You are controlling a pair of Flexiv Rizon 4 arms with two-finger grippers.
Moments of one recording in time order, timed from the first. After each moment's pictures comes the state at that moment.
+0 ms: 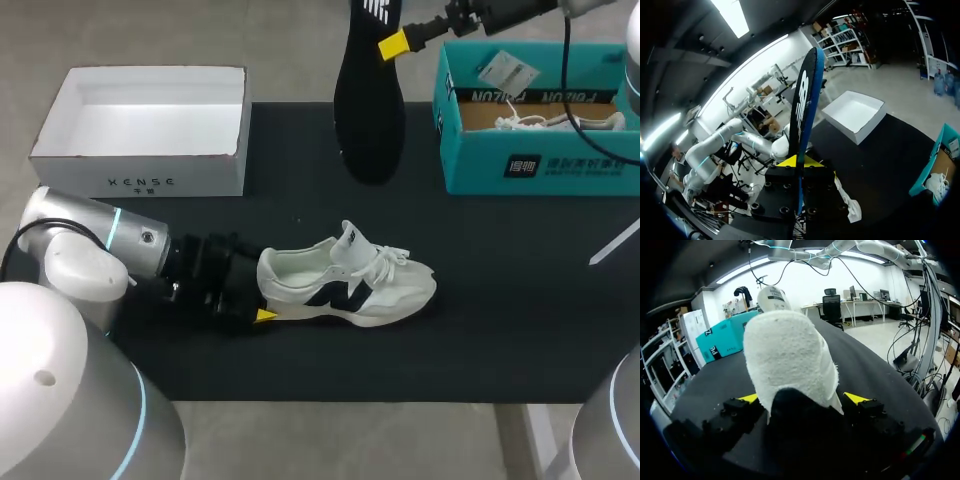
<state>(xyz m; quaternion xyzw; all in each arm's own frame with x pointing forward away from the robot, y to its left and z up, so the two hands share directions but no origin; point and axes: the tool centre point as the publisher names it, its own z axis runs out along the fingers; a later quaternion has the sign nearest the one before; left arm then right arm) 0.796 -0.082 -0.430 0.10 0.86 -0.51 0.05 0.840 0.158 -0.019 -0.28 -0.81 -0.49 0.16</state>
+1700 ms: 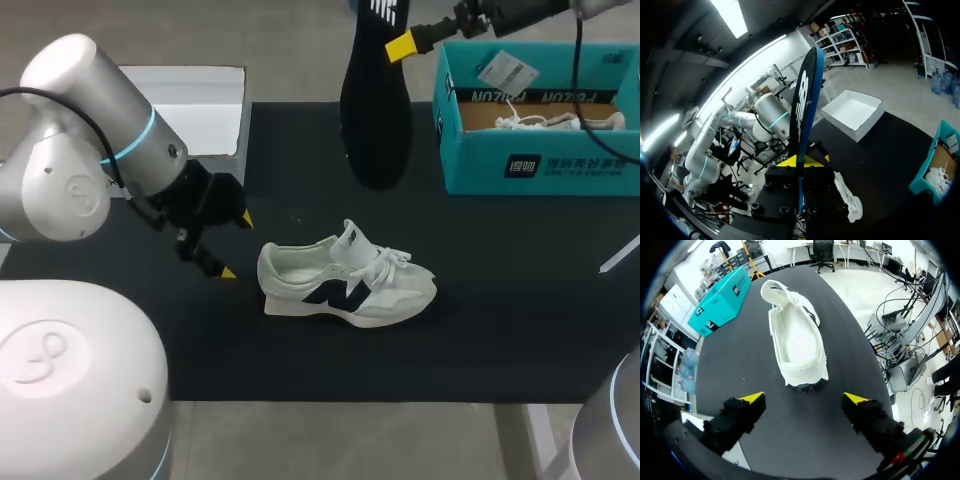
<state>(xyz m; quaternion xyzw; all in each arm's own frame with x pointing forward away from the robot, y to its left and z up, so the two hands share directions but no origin) 0.810 -0.024 -0.339 0.12 0.97 -0.21 0.05 0.823 0.150 -0.011 -0.29 -0.81 -0.49 0.15</state>
